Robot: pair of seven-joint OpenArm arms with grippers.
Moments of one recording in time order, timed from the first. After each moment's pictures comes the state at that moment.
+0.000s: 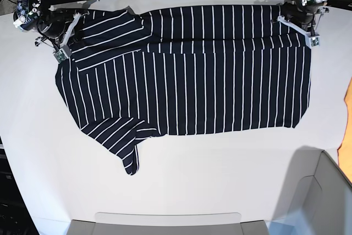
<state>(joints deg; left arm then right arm) 32.9 -18.5 -20.6 101.8 -22.2 3.4 47.6 -24.6 26.3 14.9 100.2 26.0 32.8 -52.5</state>
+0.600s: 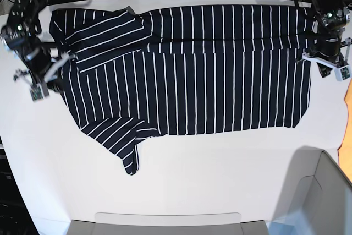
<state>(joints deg) 23.8 -18.5 -30.2 114.4 -22.3 3.1 48.5 -7.6 18.0 23.3 107.6 20.3 32.8 -53.7</state>
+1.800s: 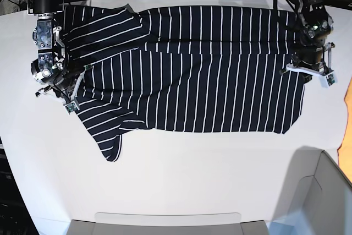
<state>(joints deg) 16.3 -10.1 -27.7 109.0 -22.1 3.6 47.5 3.8 22.5 2.7 82.5 2.1 25.4 -51.6</state>
